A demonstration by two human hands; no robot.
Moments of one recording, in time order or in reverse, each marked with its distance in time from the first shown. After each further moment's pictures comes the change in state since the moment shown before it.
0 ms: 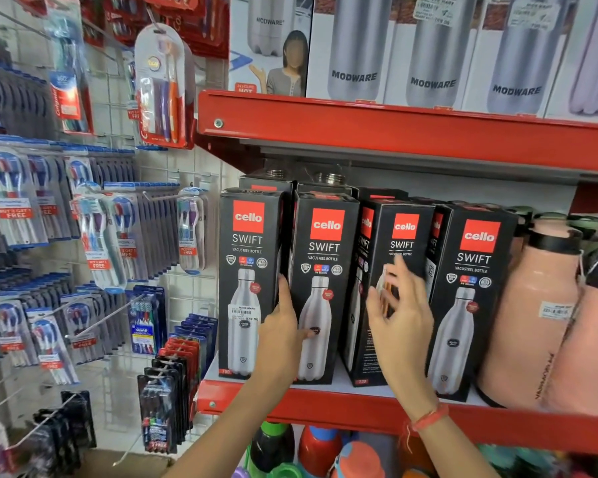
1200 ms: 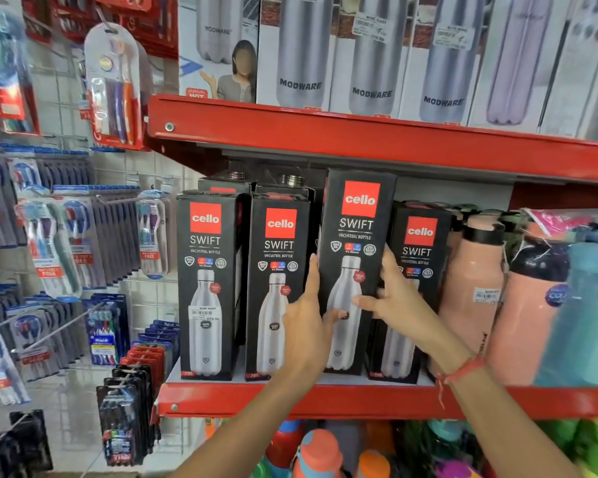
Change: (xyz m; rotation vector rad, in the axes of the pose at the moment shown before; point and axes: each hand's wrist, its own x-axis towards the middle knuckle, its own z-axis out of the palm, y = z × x) left_hand -0.017 0.072 0.047 -0.334 0.087 0.272; right_hand 0.057 0.019 -0.072 0.086 -0.683 0.259
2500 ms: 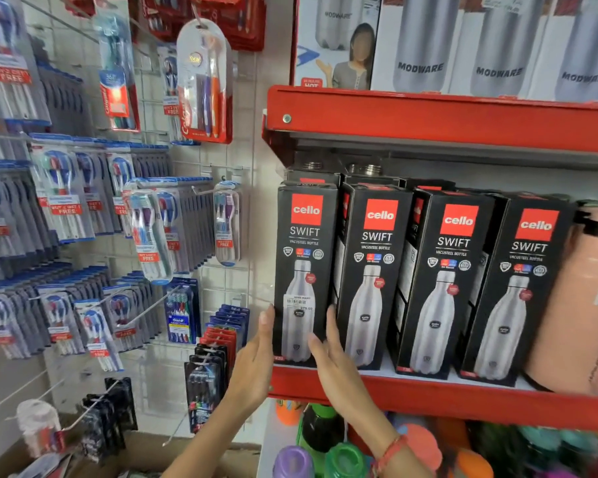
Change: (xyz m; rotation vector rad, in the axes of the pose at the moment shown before) left_hand -0.054 -0.127 -0.166 -0.199 -0.089 -0.425; right_hand -0.043 -0.045 0.232 0.199 -0.174 0.240
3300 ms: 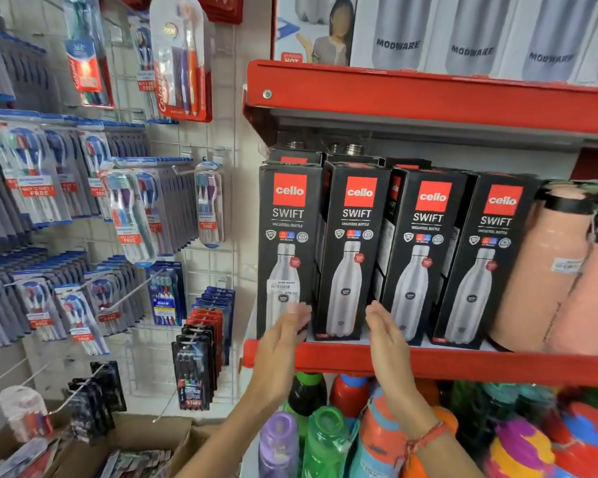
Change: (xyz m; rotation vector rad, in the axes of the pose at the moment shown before) left_hand -0.028 0.028 0.046 -0.259 -0.080 -0.055; right_hand -0.030 0.028 -0.061 0.311 0.433 0.076
